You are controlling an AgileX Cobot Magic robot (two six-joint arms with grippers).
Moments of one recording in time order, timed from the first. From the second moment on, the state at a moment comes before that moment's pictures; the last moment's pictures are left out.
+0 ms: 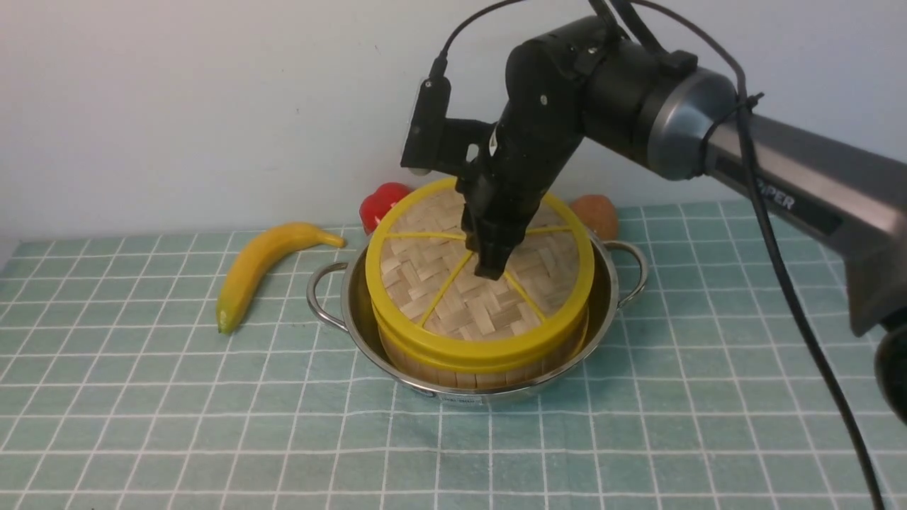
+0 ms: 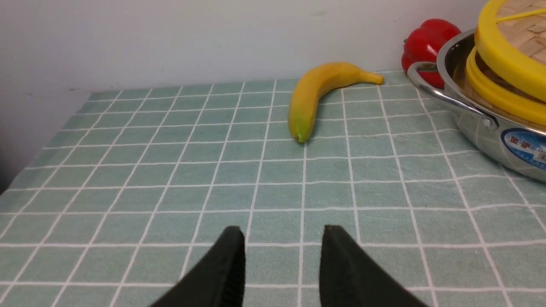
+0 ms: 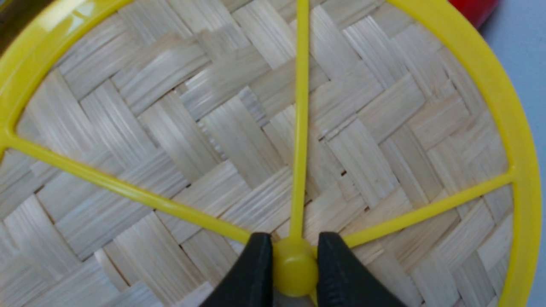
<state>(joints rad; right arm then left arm) 0.61 2.23 -2.12 0.02 1.13 -0.69 0.11 0.00 0.01 -0.10 0.34 0.18</state>
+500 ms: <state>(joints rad) 0.61 2.26 -2.12 0.02 1.11 -0.72 0.11 0.00 0.01 -0.10 0.34 0.18</state>
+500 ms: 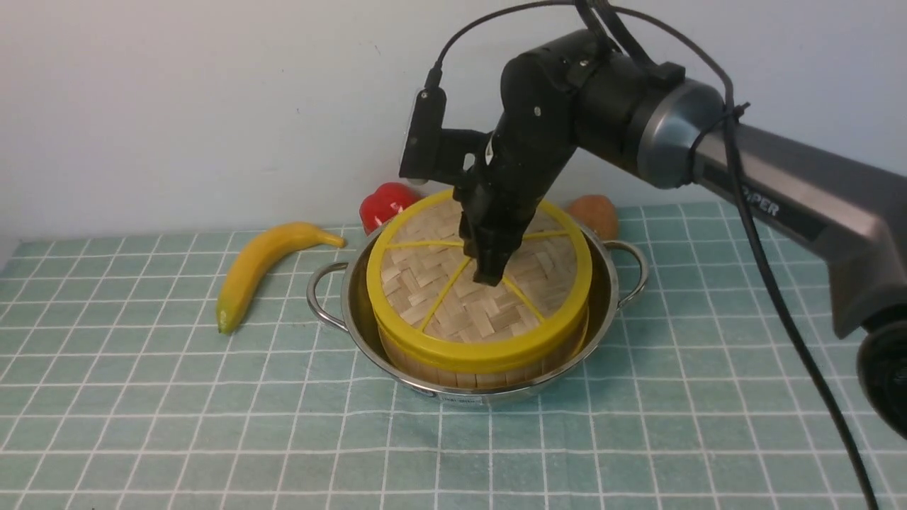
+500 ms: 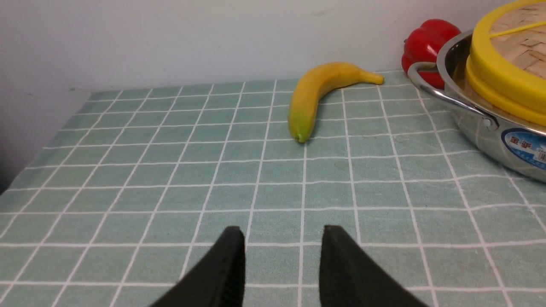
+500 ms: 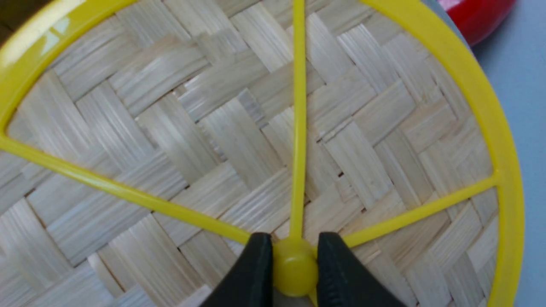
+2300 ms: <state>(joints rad) 0.61 1.72 -2.05 -0.01 1.21 -0.02 0.11 0.00 0.01 -0.10 0.34 0.18</state>
